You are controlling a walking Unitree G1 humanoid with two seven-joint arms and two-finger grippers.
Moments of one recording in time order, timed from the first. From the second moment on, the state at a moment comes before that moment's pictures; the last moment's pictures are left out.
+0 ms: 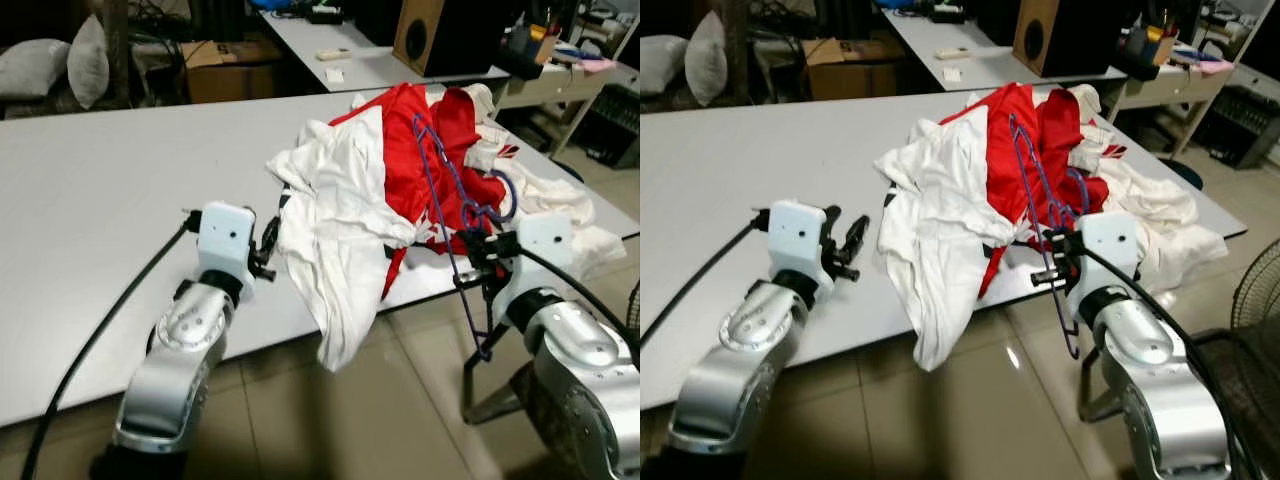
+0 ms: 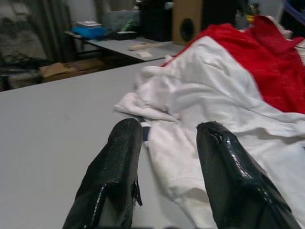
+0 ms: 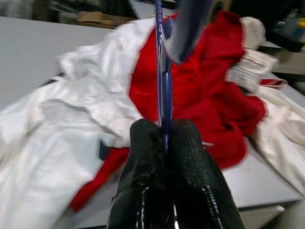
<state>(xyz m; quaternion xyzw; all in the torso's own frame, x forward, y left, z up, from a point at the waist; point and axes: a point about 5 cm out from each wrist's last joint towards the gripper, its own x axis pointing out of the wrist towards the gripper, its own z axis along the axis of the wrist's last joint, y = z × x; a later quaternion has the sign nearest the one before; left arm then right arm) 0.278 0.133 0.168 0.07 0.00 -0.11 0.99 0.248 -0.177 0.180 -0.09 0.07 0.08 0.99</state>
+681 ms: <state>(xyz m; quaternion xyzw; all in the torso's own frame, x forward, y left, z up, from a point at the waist) 0.279 0.150 0.164 0.06 -0.01 -0.09 0.99 0.247 -0.187 0.175 -0.09 0.08 0.05 0.99</state>
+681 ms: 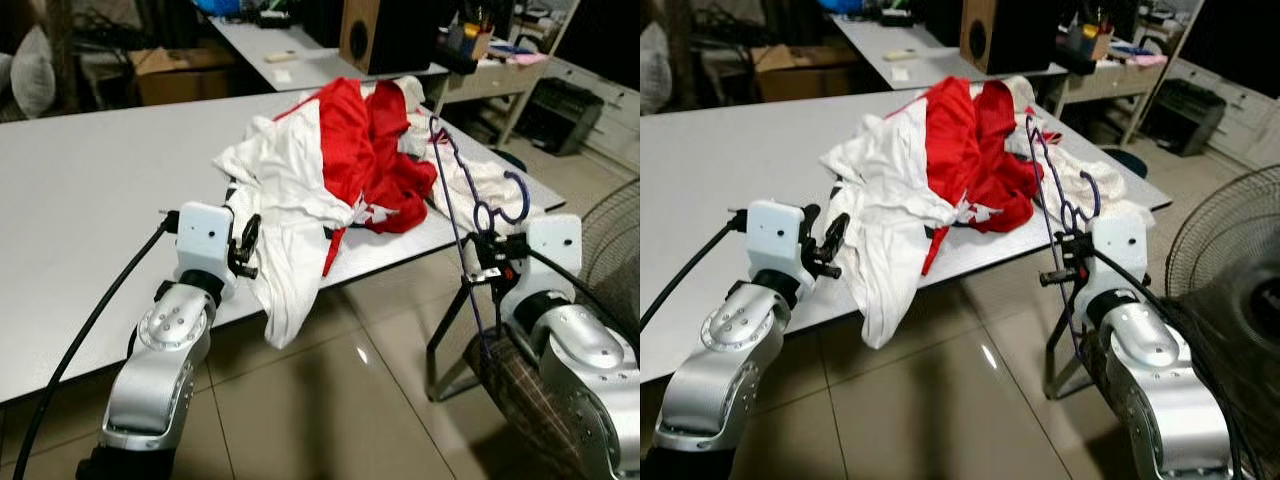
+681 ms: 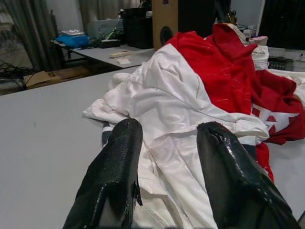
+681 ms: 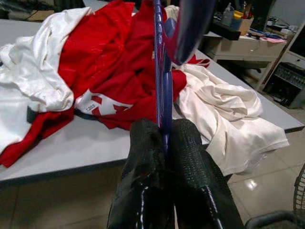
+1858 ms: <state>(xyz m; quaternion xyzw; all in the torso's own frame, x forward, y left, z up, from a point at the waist) 0.278 0.183 0.159 0.08 0.01 -0.01 1.00 0.242 -0.151 0.175 -0.12 0.07 0.23 0.96</state>
